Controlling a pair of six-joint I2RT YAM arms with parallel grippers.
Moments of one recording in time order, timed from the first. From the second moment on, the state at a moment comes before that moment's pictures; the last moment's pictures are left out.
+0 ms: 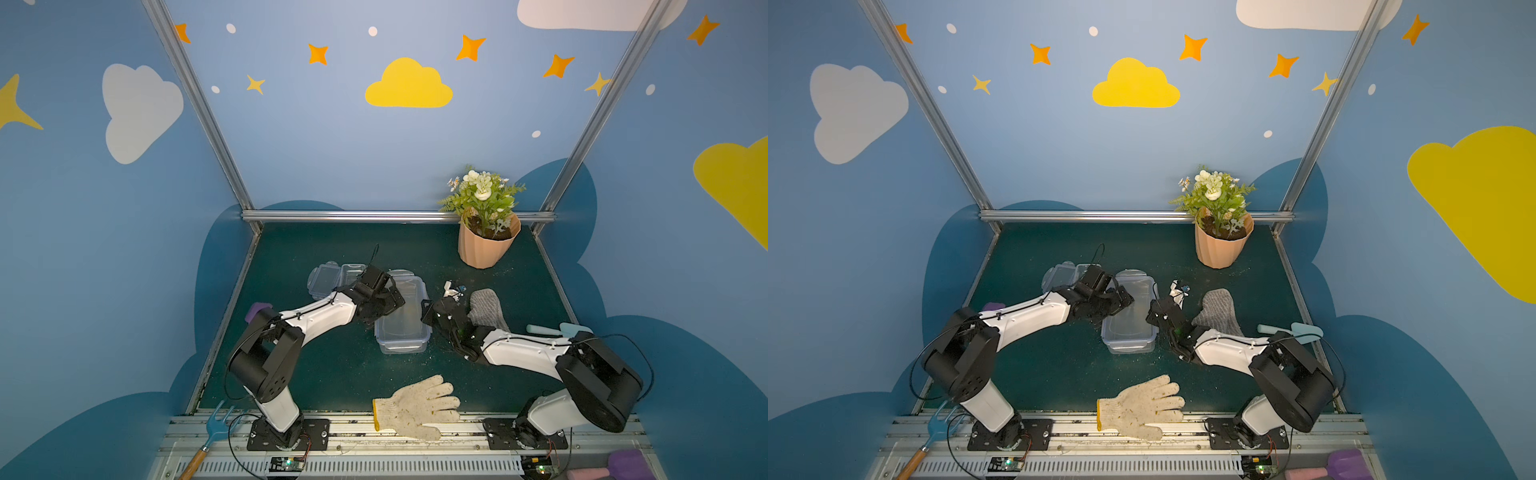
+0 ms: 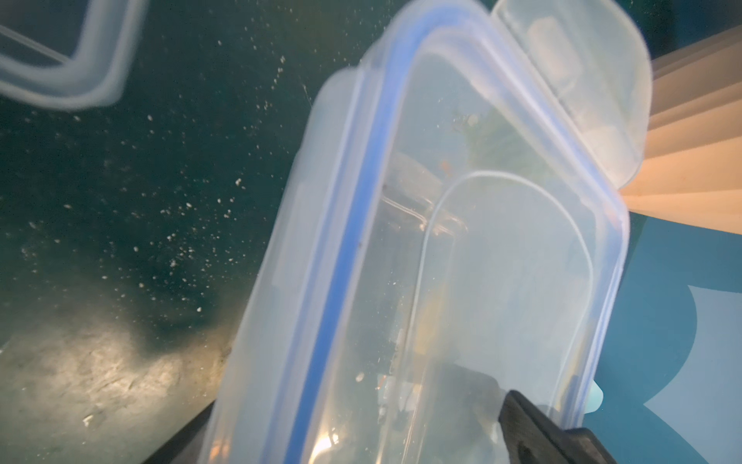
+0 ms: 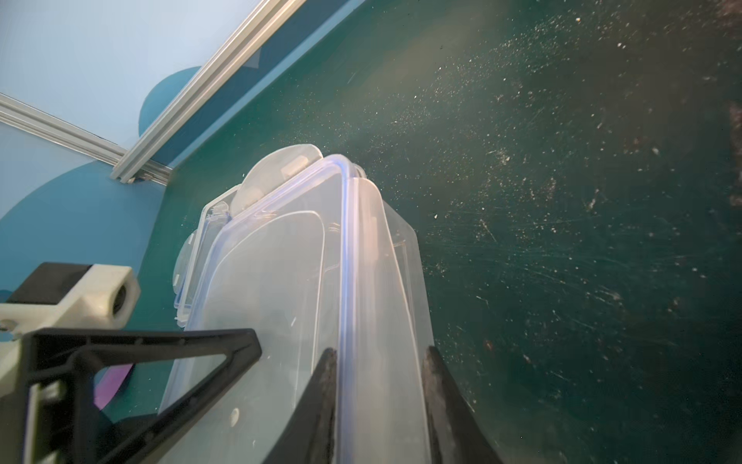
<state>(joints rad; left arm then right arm) -0.61 1.71 1.05 -0.33 0.14 -1.13 0.85 1.50 0.65 0.24 0.35 0.94</state>
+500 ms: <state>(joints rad) -0.61 1.71 1.04 -0.29 0.08 -1.13 0.88 1.52 0.77 0.06 0.42 0.91</state>
